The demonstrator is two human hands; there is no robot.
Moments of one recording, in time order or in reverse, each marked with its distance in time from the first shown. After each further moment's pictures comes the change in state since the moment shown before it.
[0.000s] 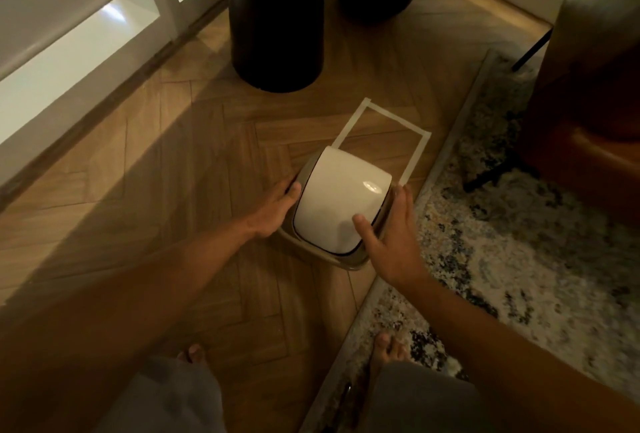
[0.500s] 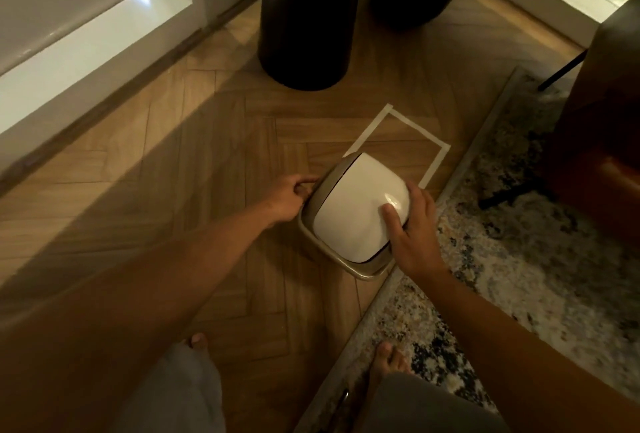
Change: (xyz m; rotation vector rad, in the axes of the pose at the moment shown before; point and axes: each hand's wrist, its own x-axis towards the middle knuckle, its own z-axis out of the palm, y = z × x) left_hand 0.033 -0.028 -0.016 0.018 0.085 -0.183; right_hand 0.029 0.009 0.005 -0.024 -0.027 0.020
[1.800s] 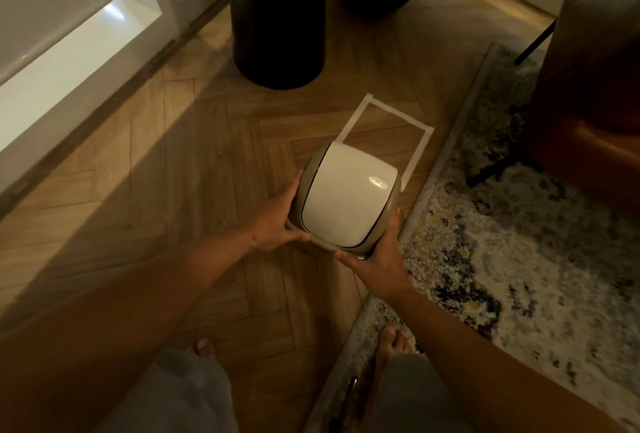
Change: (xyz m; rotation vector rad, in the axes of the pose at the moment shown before) left_hand -0.046 -0.008 0.008 0.346 -0.195 0.332; right_hand -0.058 0.022 0.040 0.286 -0.138 0.129
